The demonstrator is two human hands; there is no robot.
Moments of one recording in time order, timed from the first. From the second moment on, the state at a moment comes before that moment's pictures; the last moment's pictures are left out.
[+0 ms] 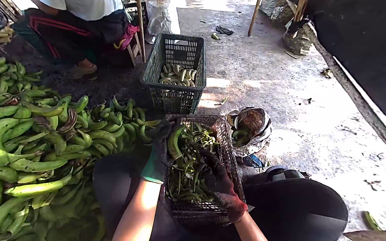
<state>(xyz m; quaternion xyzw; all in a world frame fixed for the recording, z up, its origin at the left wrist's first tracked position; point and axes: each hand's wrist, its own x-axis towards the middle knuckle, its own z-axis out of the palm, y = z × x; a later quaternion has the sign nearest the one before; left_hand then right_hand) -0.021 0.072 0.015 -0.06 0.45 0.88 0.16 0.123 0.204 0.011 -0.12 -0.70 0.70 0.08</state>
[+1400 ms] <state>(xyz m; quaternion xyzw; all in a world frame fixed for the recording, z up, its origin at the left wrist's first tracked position) -0.010 0.098 0.011 -0.07 0.58 0.81 0.08 0.113 0.195 0.023 -0.19 -0.74 0.64 -0.06</state>
